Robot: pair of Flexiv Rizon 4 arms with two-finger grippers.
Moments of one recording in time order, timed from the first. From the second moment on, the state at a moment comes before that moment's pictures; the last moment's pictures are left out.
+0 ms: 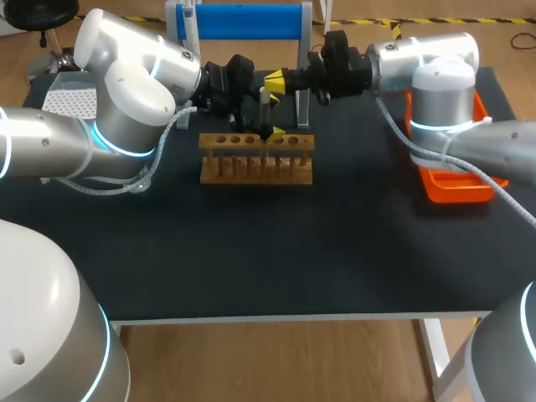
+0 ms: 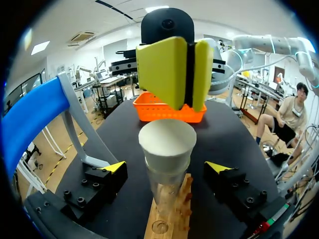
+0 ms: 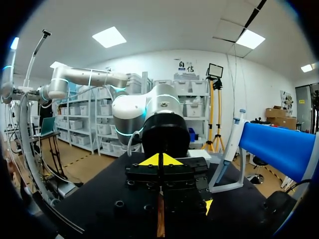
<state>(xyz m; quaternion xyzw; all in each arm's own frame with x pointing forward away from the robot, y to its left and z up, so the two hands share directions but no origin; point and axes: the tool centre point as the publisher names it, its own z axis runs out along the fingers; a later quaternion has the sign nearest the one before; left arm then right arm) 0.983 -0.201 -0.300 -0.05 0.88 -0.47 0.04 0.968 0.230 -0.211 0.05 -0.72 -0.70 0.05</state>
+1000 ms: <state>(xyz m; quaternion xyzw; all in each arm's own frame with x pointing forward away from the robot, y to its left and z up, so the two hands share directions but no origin) 0.983 -0.201 -0.300 -0.05 0.88 -0.47 0.04 0.969 0.235 -0.227 0.03 -0.71 -0.70 0.06</state>
